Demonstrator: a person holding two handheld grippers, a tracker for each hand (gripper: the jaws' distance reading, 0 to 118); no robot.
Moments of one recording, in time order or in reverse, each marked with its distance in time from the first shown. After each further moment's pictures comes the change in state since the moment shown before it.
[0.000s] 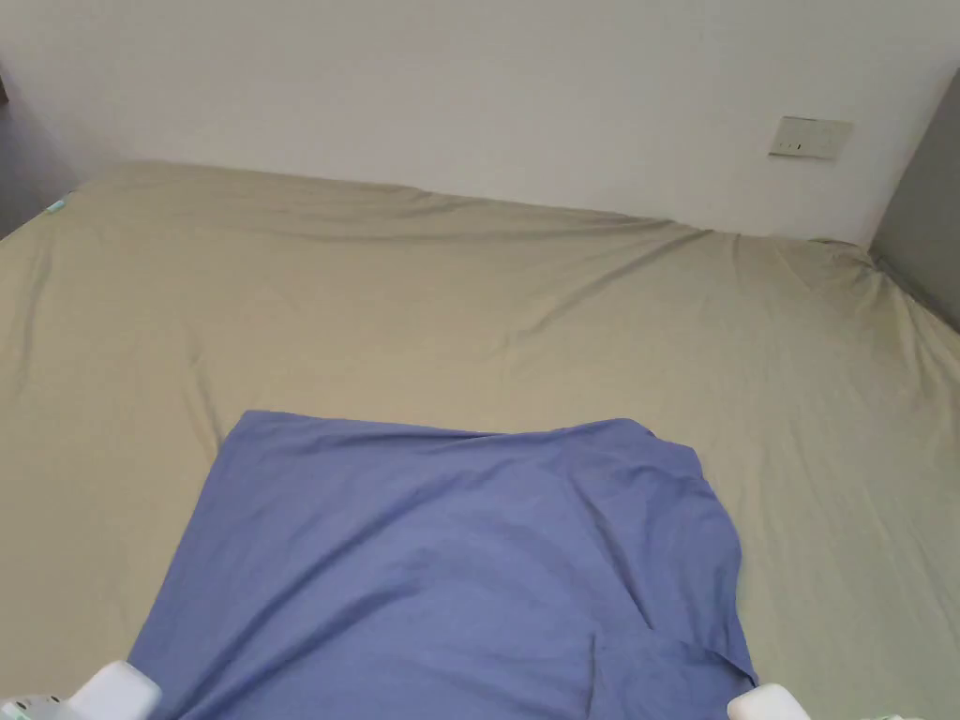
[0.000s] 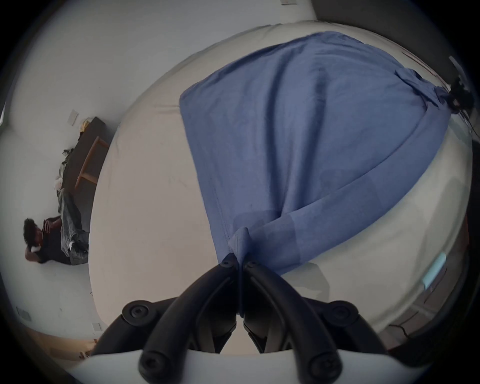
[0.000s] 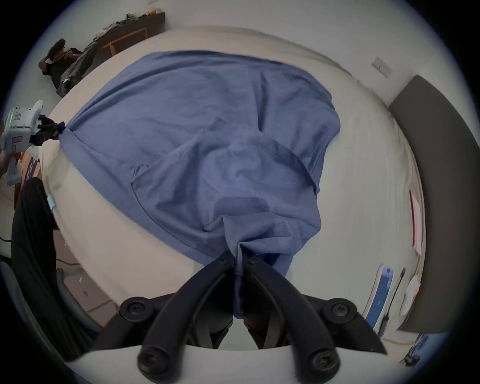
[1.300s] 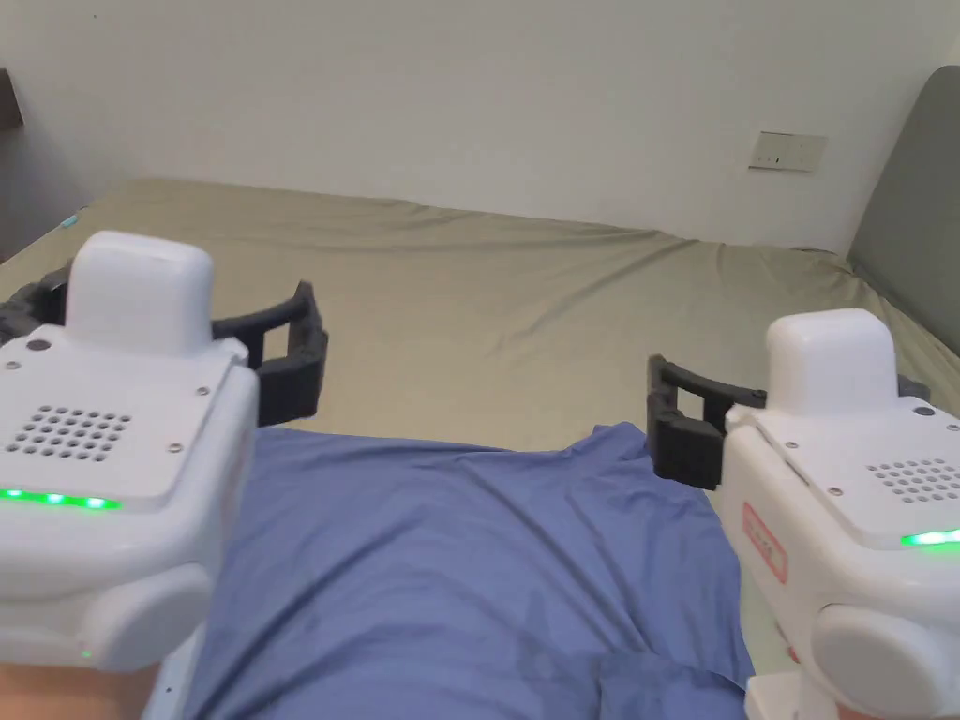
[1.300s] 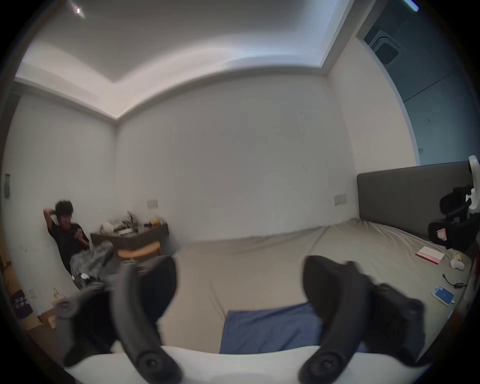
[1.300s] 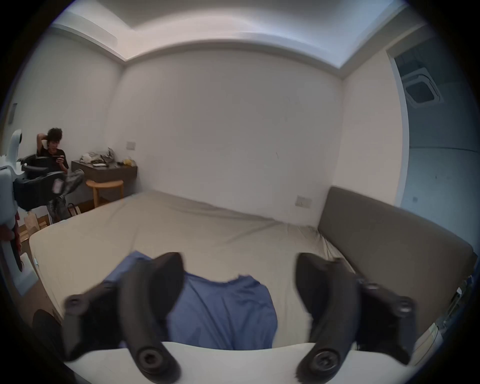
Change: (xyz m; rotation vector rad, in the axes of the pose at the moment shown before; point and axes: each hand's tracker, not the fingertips) left arm 0.011 0.109 0.298 1.084 0.303 0.486; right arm -0.097 0.074 0.261 1.038 -0.341 -0.154
